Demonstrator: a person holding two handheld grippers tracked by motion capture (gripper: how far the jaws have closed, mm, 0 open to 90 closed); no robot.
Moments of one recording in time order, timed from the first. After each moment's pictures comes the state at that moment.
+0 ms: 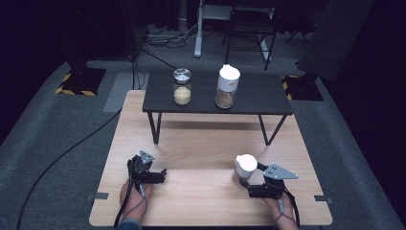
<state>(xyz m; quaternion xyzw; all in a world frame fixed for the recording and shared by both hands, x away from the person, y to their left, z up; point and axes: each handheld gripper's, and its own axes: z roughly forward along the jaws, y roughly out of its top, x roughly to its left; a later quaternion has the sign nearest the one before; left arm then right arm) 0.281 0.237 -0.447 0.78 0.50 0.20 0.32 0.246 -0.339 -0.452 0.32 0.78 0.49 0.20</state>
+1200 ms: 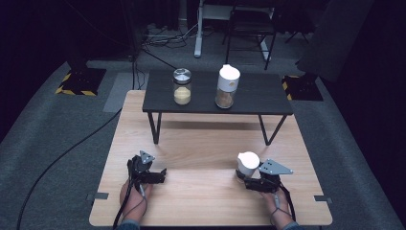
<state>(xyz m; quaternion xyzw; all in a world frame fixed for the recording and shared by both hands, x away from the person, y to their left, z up) 0.281 0.237 -0.447 0.78 0.50 0.20 0.32 0.259 -0.331 -0.449 0.31 0.78 0.50 0.21</state>
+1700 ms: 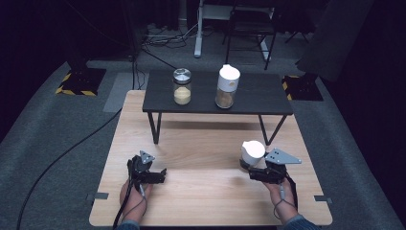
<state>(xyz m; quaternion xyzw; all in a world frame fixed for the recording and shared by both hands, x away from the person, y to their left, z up) 0.281 0.237 -0.447 0.78 0.51 0.20 0.32 0.267 -0.334 -0.405 0.32 0.77 0.51 0.22</state>
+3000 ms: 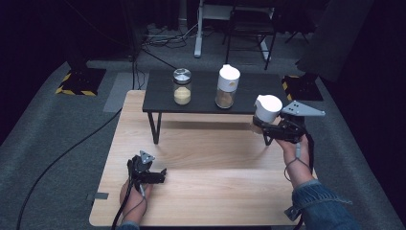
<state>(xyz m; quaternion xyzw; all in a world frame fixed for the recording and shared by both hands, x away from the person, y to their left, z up) 0.281 0.237 -0.448 0.78 0.51 0.20 0.32 0.315 -0.334 -0.277 0.35 0.75 0.50 0.26</state>
